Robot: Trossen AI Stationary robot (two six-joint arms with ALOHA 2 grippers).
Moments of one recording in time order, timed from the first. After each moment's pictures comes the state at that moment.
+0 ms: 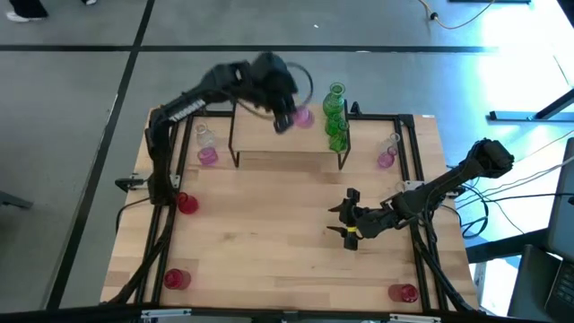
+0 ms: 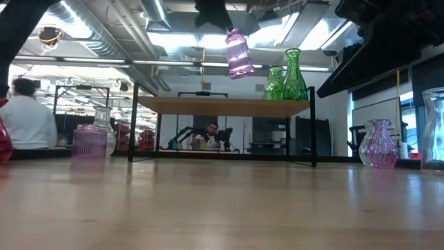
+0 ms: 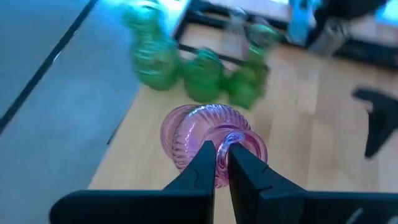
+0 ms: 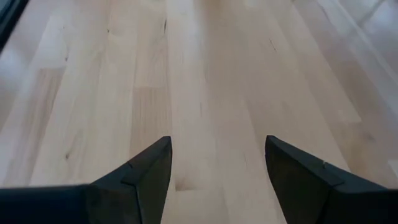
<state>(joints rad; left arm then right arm) 0.42 1.91 2.29 -1.14 0.06 0.04 0.50 1.30 0.66 -0.12 0.45 0.38</state>
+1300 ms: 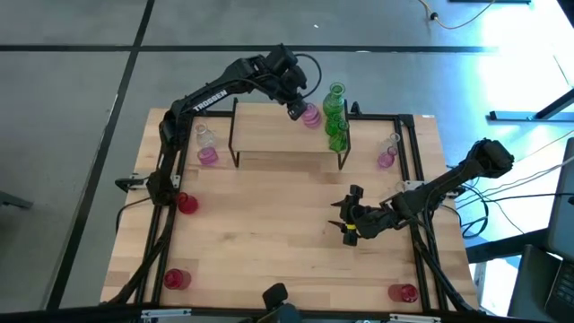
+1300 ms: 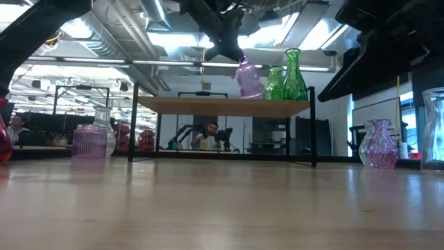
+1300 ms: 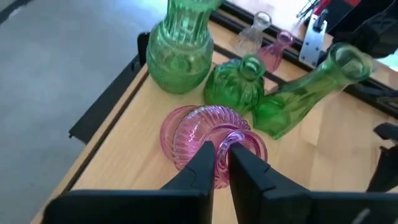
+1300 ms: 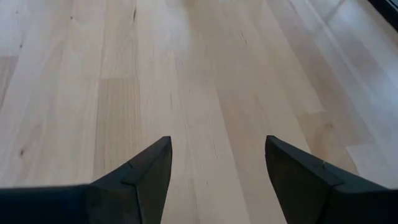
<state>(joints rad) 0.55 2.07 2.29 -1.00 0.23 -0.07 0.50 1.30 0.66 -0.19 0.54 0.39</state>
